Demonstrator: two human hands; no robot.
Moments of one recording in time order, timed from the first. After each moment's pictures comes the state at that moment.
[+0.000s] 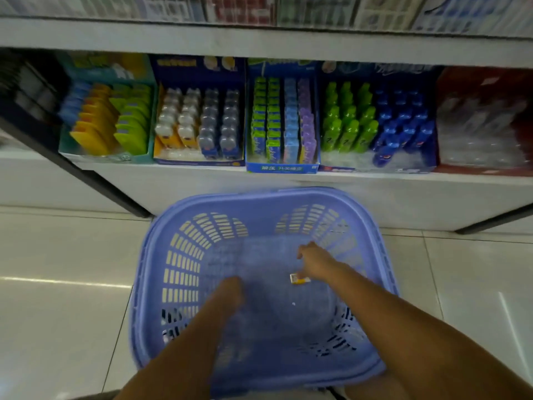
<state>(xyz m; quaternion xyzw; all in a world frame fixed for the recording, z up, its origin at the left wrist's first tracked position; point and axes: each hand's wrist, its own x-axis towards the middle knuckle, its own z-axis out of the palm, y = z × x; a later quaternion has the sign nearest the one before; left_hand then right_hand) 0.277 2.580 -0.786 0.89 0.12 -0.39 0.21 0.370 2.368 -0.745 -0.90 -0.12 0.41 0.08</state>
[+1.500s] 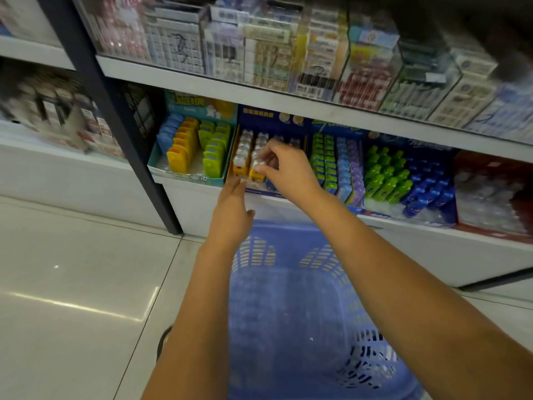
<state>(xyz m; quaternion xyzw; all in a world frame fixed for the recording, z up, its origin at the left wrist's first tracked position) 0.367 2.666 -0.580 0.93 0.12 0.03 0.35 0.452 2.556 -0.527 -0.90 -0.27 -0.01 0.35</state>
